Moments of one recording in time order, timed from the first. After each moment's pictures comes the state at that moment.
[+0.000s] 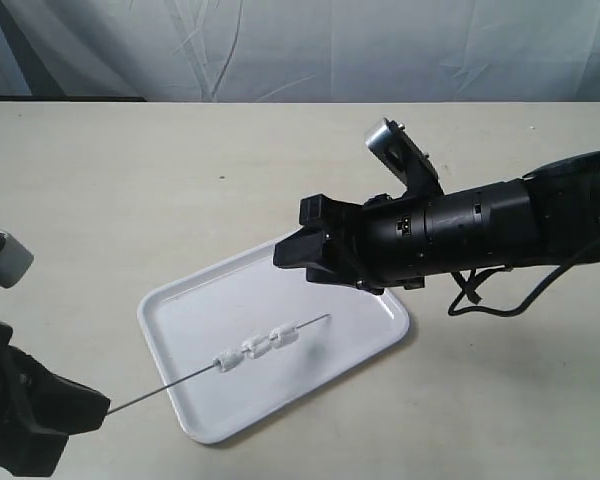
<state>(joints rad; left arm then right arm) -0.42 0.85 -0.46 -0.61 0.84 0.37 0.49 1.66 -0.72 1.74 0.66 -1.09</state>
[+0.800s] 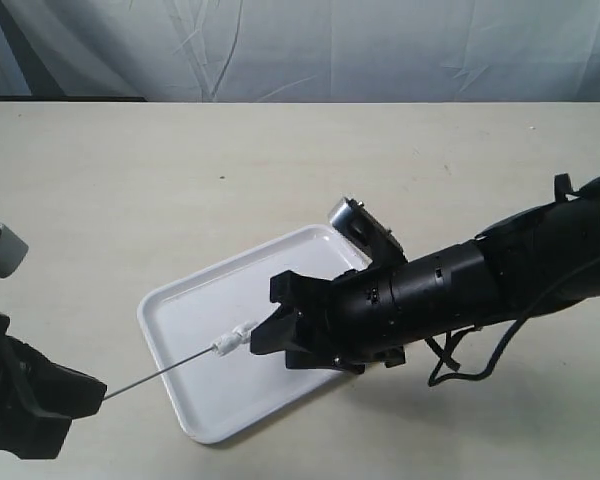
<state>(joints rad) -0.42 0.85 -0.46 -0.57 0.80 0.33 0.60 1.77 -0.67 1.74 0.71 -1.02</state>
